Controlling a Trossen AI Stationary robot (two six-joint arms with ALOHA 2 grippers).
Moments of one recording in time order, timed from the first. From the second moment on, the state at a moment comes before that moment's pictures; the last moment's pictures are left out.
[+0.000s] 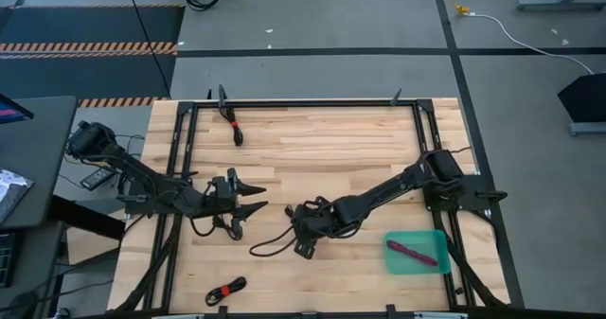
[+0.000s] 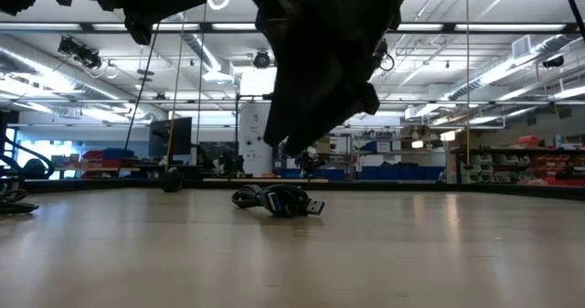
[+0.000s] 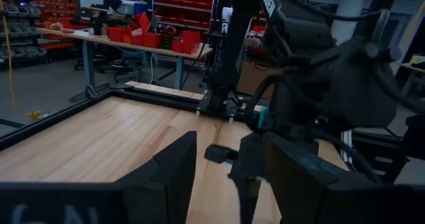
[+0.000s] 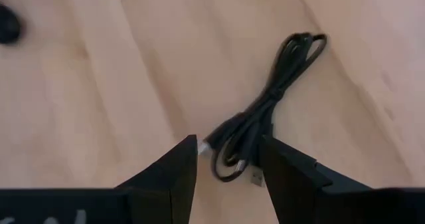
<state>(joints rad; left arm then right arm) -0.52 1.10 0.37 0.76 -0.72 -0.16 0.34 2.05 1.49 -0.50 0.24 0.75</state>
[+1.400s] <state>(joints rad) -0.53 1.10 0.37 0.76 -0.71 -0.16 0.43 1.95 1.75 -1.14 0.11 0.67</state>
